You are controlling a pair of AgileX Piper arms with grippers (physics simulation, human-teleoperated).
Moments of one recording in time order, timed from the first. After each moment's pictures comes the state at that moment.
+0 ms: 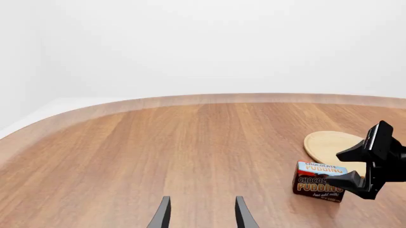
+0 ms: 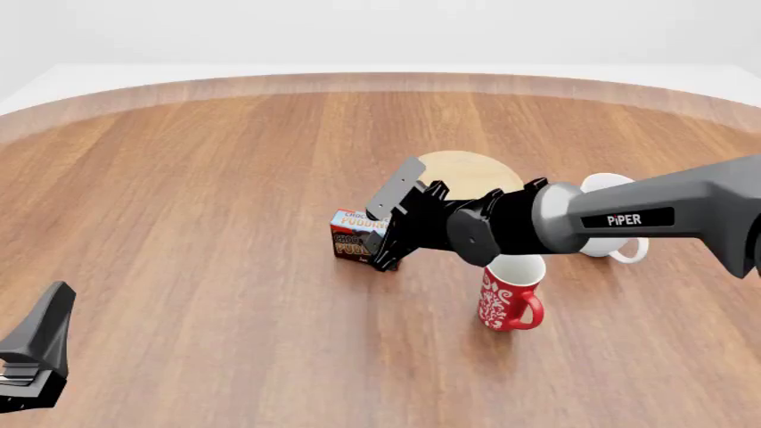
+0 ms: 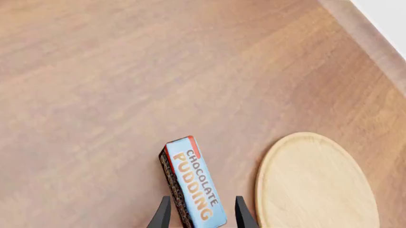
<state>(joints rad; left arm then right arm) 0.00 0.00 0.00 0.00 0.00 0.62 1.92 -1.09 -0.11 -0.40</state>
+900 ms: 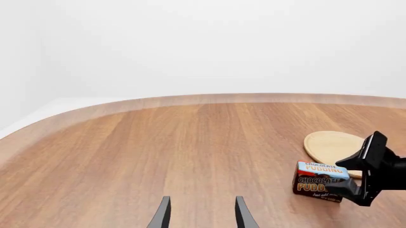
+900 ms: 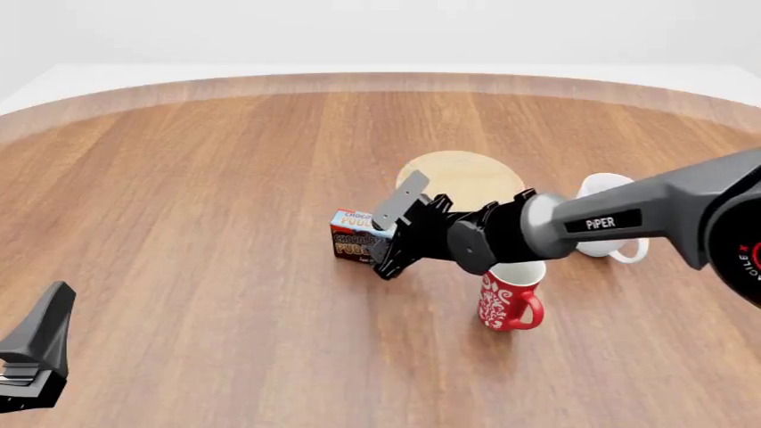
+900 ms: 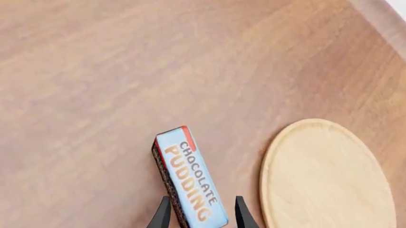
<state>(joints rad) 0.00 0.00 0.00 0.00 0.00 0.60 1.99 -1.08 -0.15 -0.38</state>
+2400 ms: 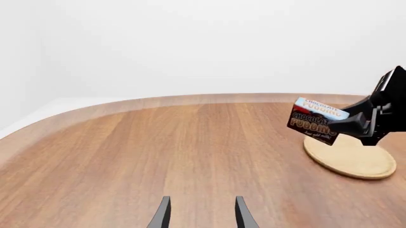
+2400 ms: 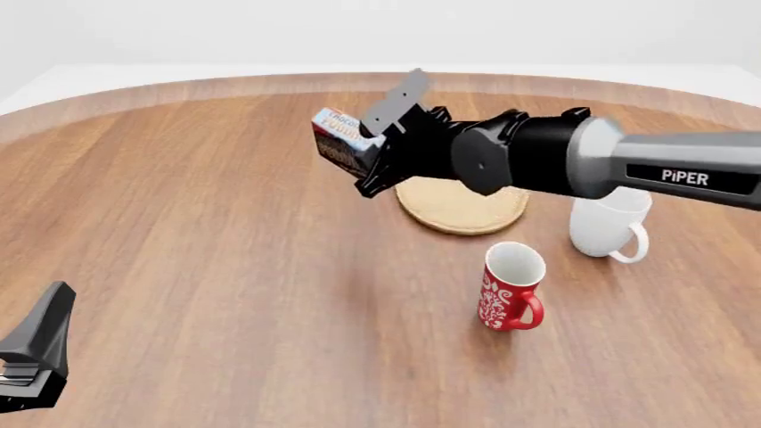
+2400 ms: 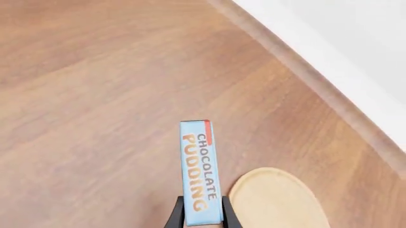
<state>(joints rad) 0.00 0.00 0.00 0.00 0.00 0.61 1.82 -1.29 0.05 -0.36</state>
